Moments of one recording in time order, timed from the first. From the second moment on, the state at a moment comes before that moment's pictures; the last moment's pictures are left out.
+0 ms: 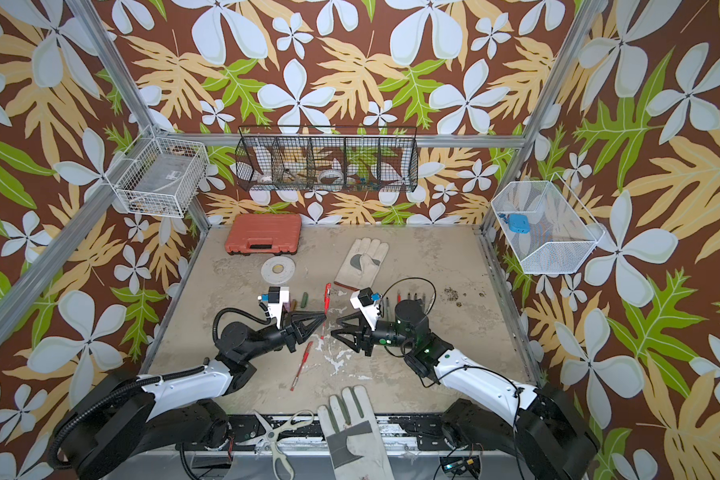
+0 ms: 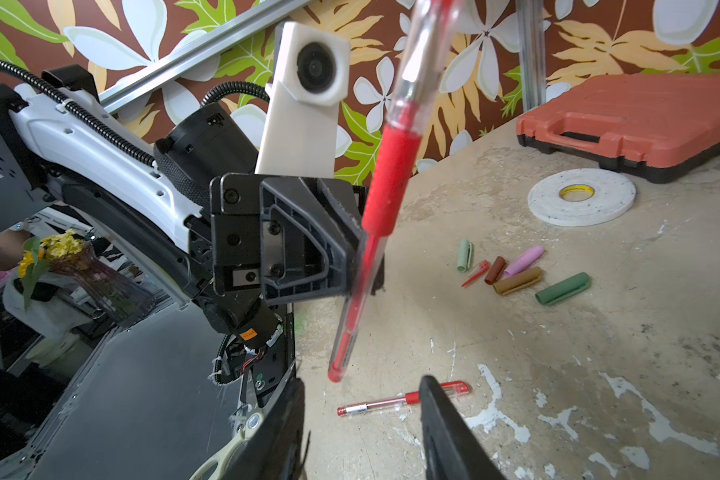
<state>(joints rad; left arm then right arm) -0.63 1.22 0.27 1.20 0.56 -0.75 0.68 1.12 0.50 0.47 -0.71 0.30</state>
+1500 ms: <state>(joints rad) -0.68 1.29 0.28 1.33 0.64 -0.76 0.73 1.18 0.51 0.56 -0.77 0.35</state>
